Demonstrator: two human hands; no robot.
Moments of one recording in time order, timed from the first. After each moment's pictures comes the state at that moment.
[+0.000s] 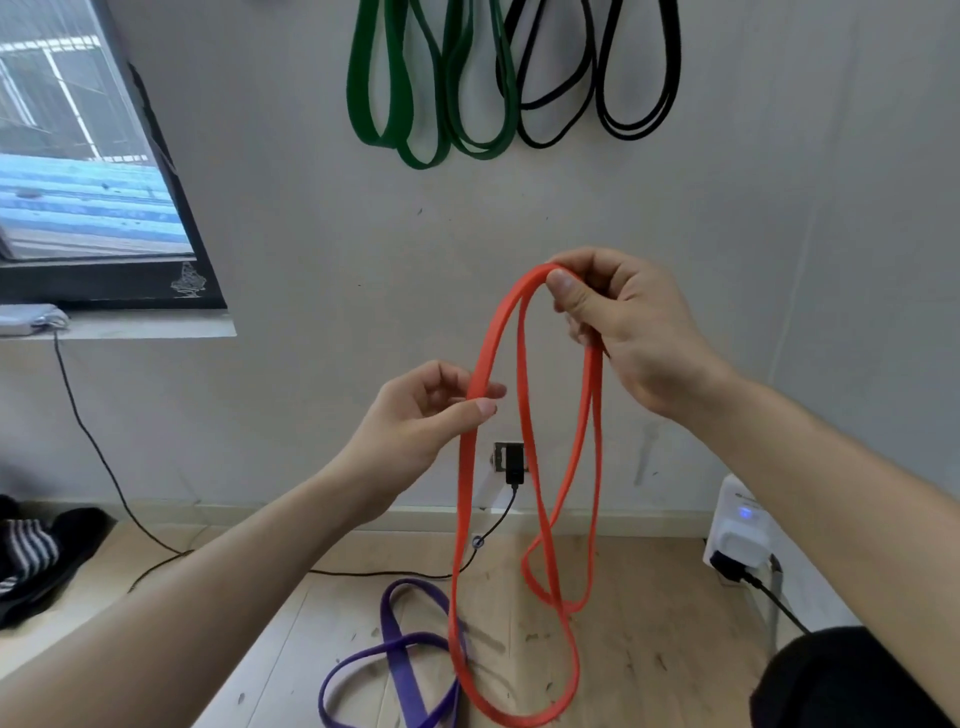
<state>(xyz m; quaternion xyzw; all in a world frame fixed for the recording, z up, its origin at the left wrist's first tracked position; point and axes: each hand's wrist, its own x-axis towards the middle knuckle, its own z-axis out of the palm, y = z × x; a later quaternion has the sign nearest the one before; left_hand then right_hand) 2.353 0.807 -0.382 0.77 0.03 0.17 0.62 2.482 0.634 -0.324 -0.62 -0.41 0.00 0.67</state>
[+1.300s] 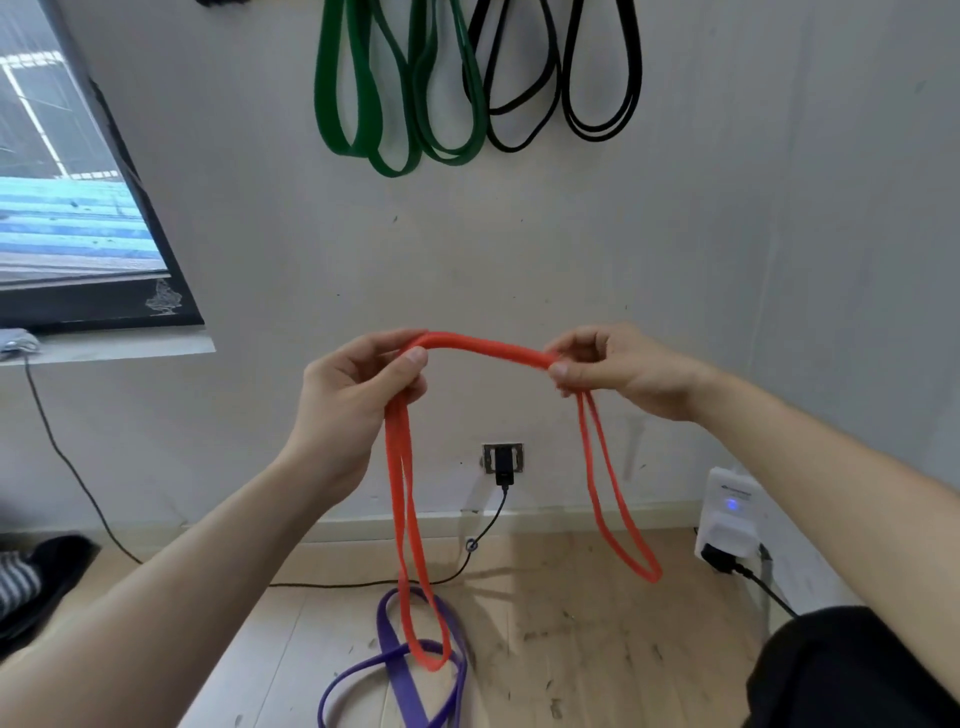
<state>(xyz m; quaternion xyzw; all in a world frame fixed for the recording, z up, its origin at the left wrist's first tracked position) 2.359 0.823 -0.369 0.67 0.07 0.30 0.67 2.549 0.608 -0.376 -0.70 -0.39 0.21 0.57</state>
